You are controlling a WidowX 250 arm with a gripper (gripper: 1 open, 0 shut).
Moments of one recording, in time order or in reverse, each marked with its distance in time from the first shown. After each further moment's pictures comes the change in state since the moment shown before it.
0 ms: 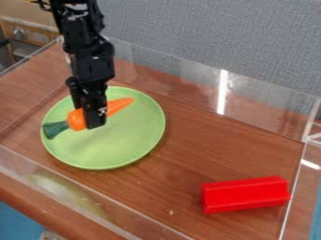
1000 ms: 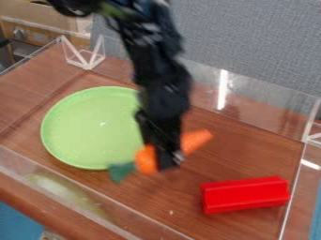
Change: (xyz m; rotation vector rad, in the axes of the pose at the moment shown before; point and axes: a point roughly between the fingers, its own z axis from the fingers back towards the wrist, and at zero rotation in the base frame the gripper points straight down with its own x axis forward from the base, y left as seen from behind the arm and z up) arm 0.047 -0.133 -0.012 -0.093 -0.049 -0.185
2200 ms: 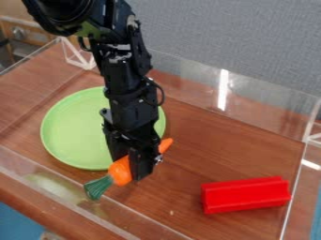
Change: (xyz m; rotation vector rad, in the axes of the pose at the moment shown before) arm -0.040 0.035 -0.015 -0.022 0.044 0.353
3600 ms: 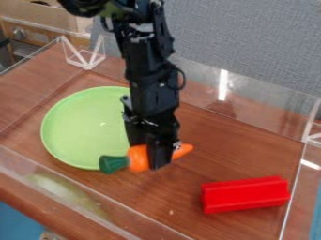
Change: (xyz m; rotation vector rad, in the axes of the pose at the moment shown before) arm 0.013 -0.022 0.015 -0.052 0.032 -0.077
